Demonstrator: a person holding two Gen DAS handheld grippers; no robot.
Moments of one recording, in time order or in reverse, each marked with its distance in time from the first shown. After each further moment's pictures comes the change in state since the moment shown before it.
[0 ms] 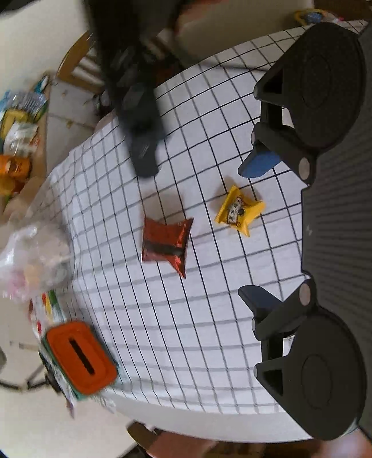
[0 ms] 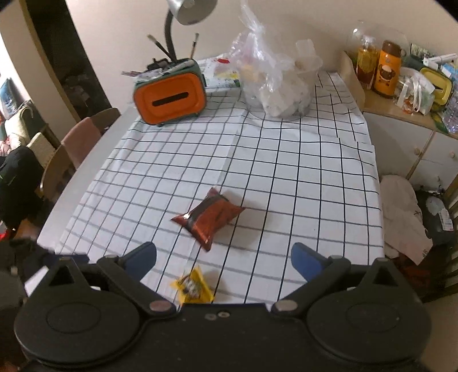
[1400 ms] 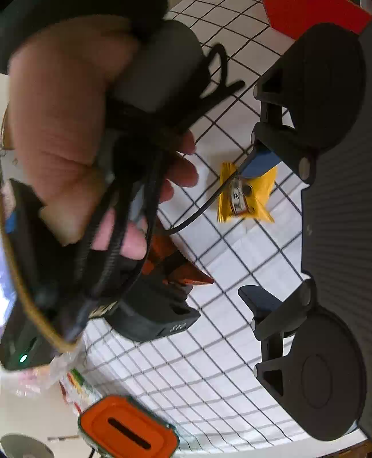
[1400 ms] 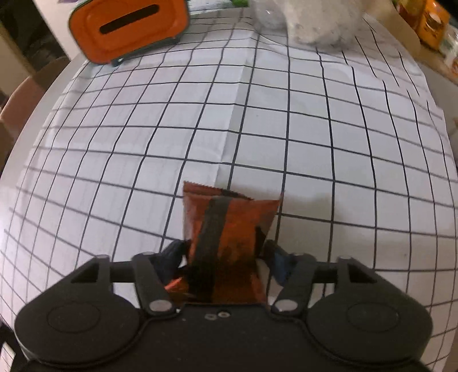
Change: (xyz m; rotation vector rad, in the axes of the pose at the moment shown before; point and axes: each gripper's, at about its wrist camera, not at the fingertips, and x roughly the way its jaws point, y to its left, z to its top) left arm 0.094 0.002 -0.003 0.380 -0.008 -0.087; right arm 0.193 0.034 0.025 0.023 0.228 -0.063
